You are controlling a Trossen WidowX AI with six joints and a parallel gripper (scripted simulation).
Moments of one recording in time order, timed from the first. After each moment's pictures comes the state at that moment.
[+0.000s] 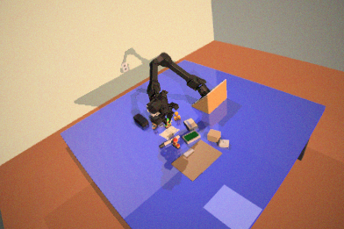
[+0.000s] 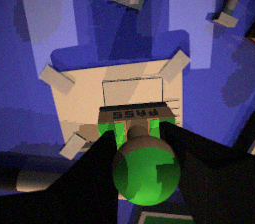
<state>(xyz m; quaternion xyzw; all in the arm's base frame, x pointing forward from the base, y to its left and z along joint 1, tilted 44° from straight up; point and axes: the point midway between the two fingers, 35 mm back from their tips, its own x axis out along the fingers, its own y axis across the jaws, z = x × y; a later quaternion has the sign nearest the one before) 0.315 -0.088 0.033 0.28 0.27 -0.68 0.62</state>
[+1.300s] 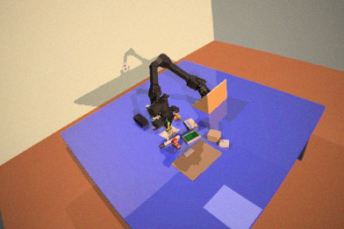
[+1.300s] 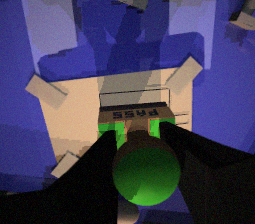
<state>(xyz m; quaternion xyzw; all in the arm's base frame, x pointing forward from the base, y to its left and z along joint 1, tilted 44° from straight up) 0.312 -0.106 0.015 0.28 0.27 -0.68 0.62</state>
